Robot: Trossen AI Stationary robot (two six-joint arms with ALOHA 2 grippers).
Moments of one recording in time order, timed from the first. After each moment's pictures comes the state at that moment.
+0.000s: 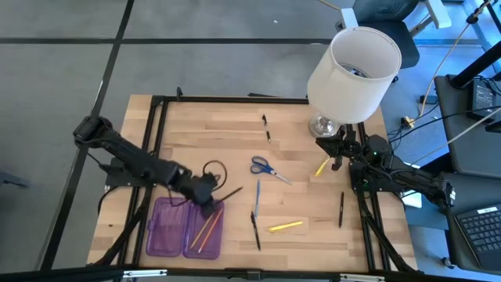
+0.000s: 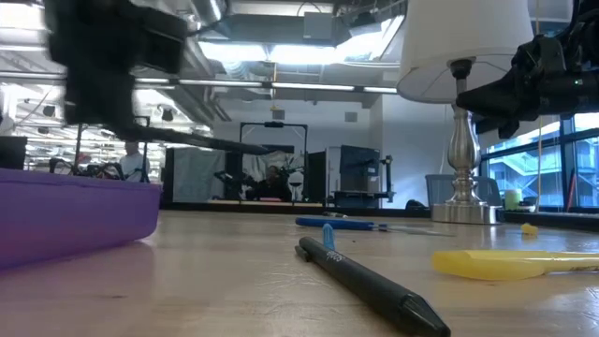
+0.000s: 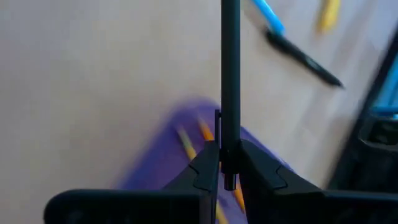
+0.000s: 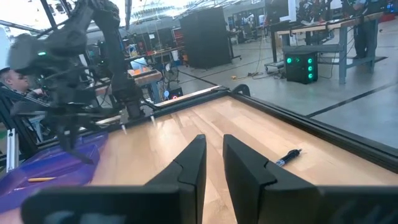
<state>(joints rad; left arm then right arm) -0.42 1.35 0.78 -0.41 -0.05 -1.13 -0.42 0.01 0.01 0.04 -0.12 0.23</state>
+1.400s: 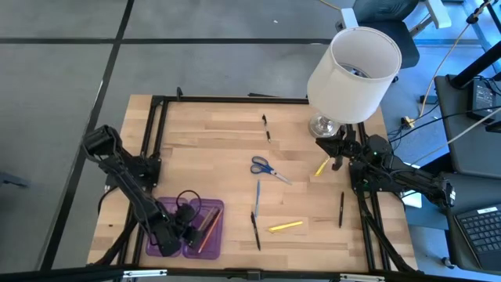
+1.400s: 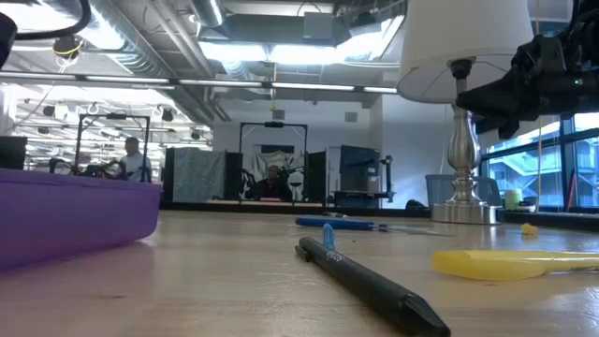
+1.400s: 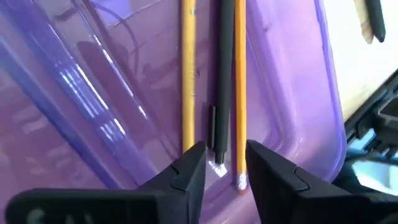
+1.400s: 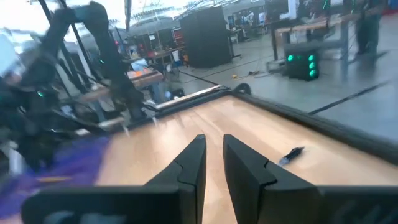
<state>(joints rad) -0.93 1.55 0.79 -0.32 -0.36 -1.97 -0.42 0.01 0.01 0.04 -0.13 0.26</state>
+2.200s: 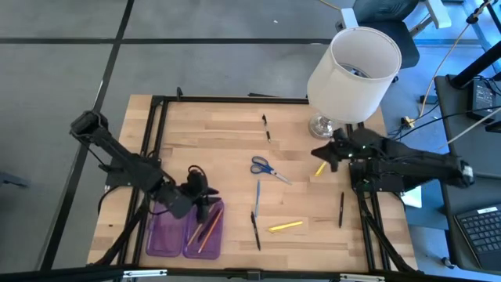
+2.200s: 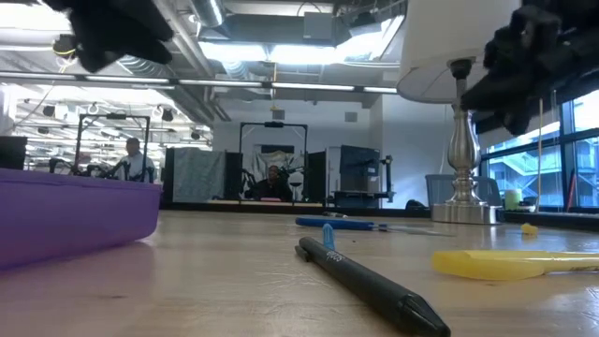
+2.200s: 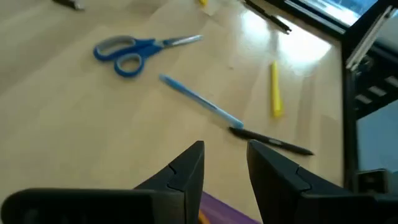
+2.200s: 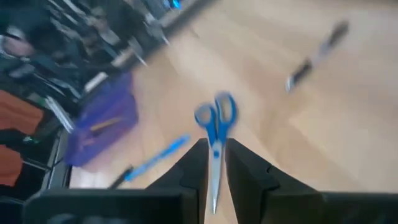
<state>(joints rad) -0.63 1.25 0.79 -0.30 -0.63 -0.92 -0.22 0.44 0.34 -0.32 -0.10 0.58</state>
